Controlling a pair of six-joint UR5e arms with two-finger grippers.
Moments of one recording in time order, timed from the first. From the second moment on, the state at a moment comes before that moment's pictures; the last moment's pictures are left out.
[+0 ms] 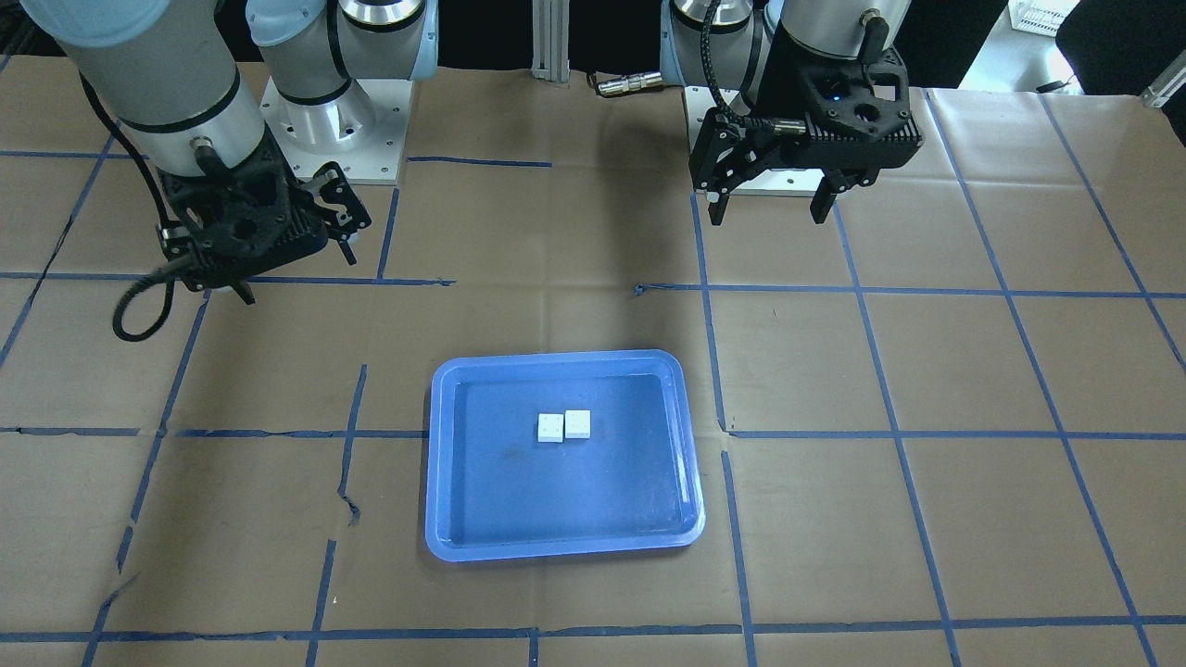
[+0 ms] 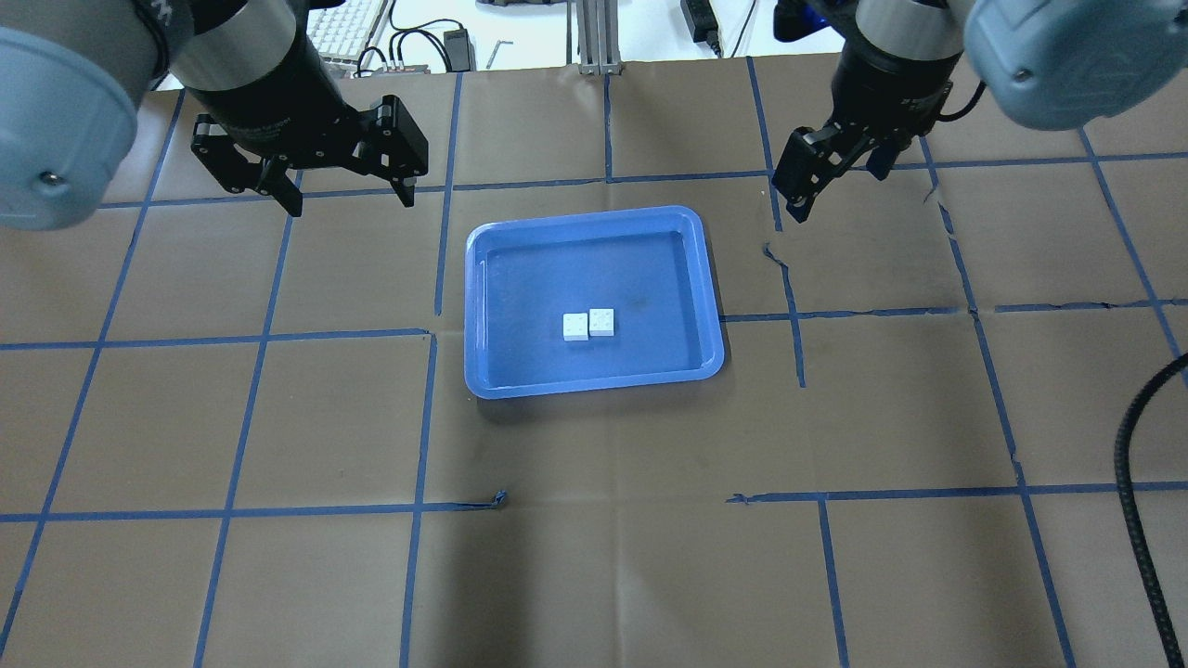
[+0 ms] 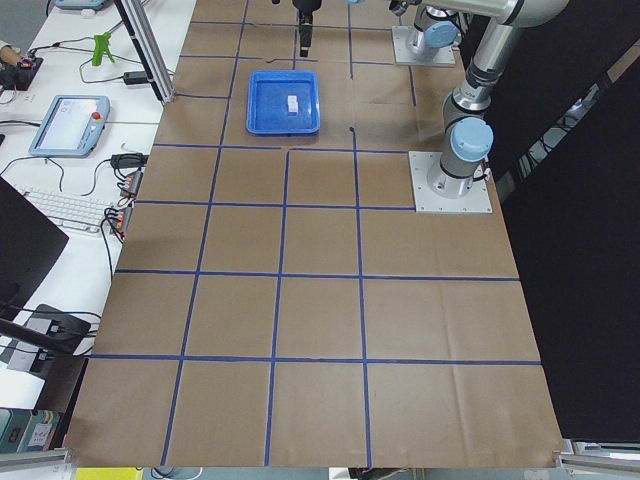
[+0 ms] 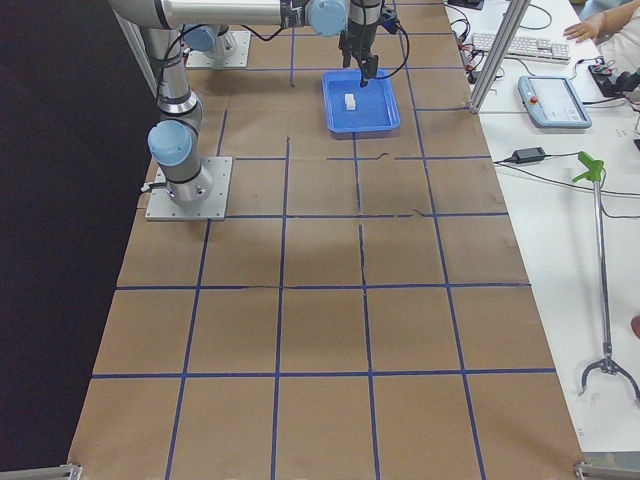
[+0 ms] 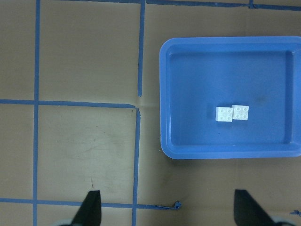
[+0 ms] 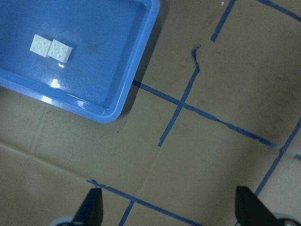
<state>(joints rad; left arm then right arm) -1.67 -1.56 -1.51 -1.56 1.59 -0.15 1.60 -1.48 1.48 -1.52 -1.57 -0.32</state>
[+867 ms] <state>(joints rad) -1.67 -1.56 -1.51 -1.55 1.58 -0.14 1.58 -1.56 1.49 -1.43 -1.57 -0.09</state>
